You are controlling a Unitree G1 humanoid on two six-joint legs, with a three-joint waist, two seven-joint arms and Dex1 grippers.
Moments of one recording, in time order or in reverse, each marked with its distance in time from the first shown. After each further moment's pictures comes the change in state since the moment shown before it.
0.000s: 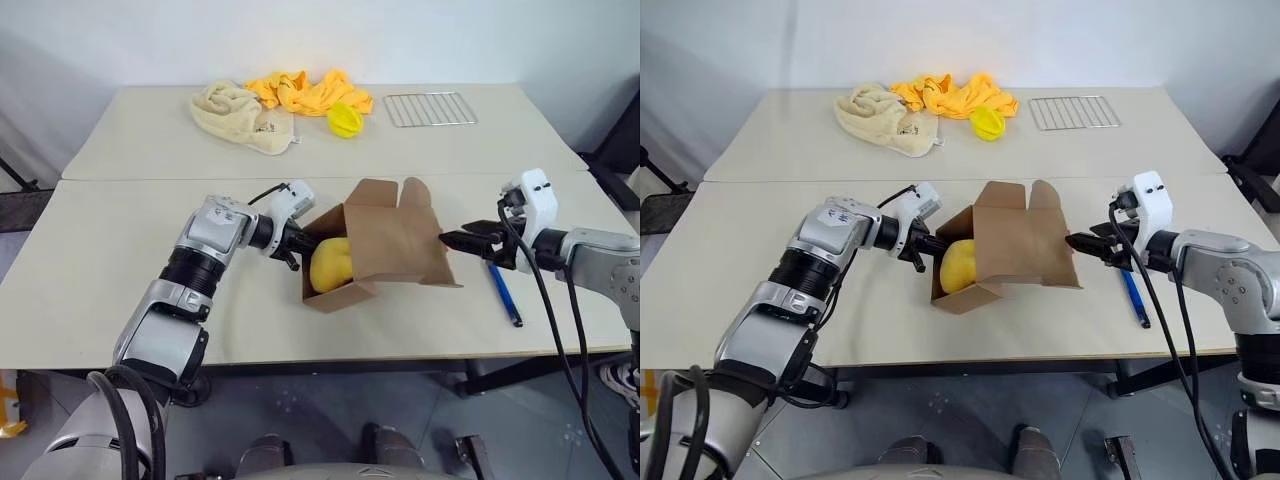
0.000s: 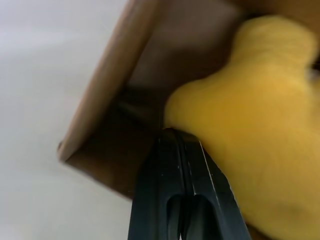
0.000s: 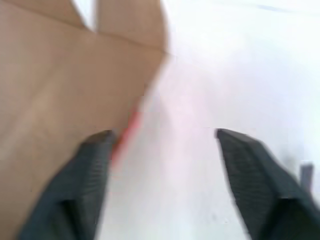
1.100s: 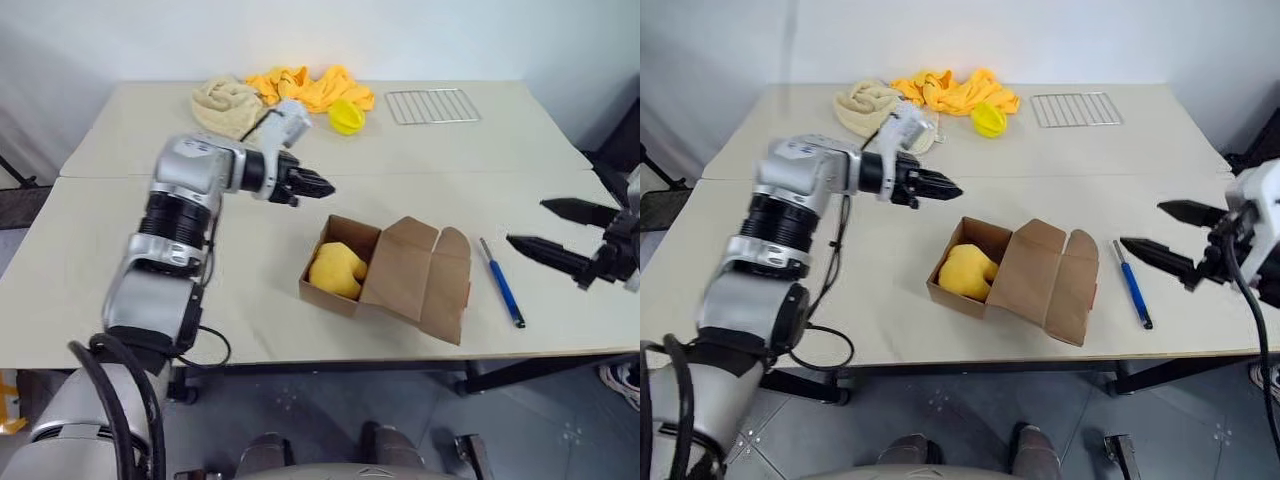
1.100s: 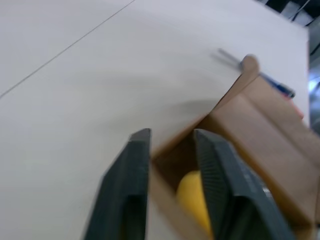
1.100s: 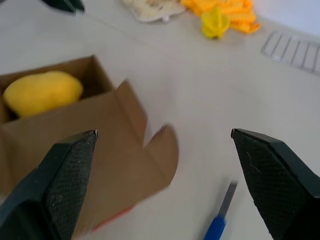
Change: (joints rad) left arm -0.226 0.099 0.134 0.043 -0.068 0.081 -0.027; right arm 0.469 -0.104 -0.529 -0.256 -0.069 -0.265 0.454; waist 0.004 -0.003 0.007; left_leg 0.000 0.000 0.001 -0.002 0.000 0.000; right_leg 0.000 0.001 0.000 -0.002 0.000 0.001
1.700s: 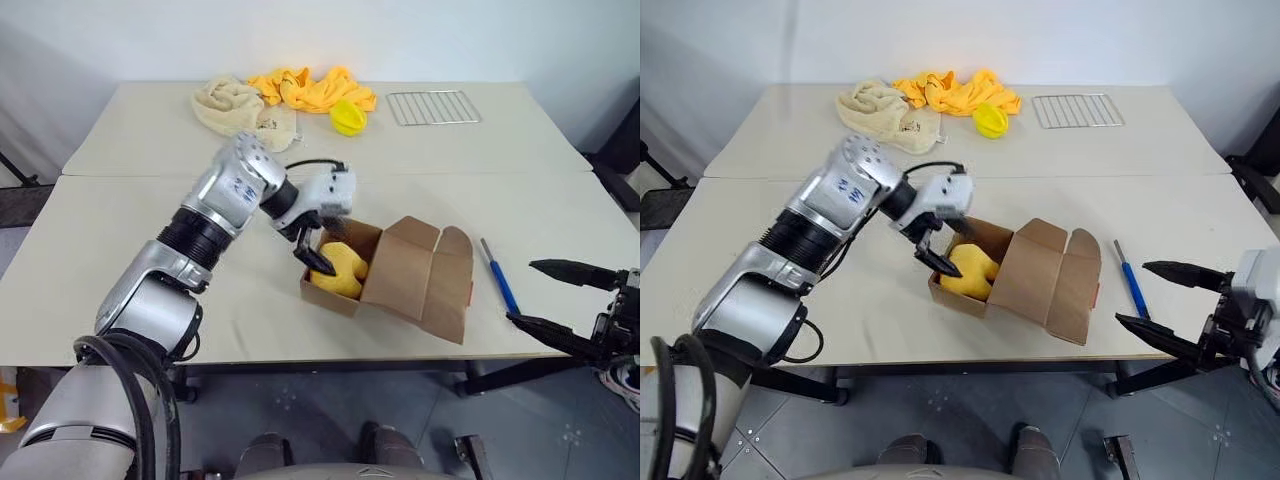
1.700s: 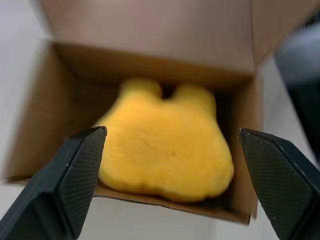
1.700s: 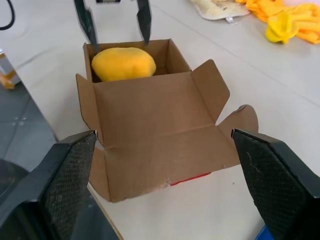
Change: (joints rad) left arm 0.032 -0.040 -0.447 -0.101 0.220 -0.526 -0.385; right arm 0.320 0.157 -0.134 -0.208 -0.010 -0.235 0.169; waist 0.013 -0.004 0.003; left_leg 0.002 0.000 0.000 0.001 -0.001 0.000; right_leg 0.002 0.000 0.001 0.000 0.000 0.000
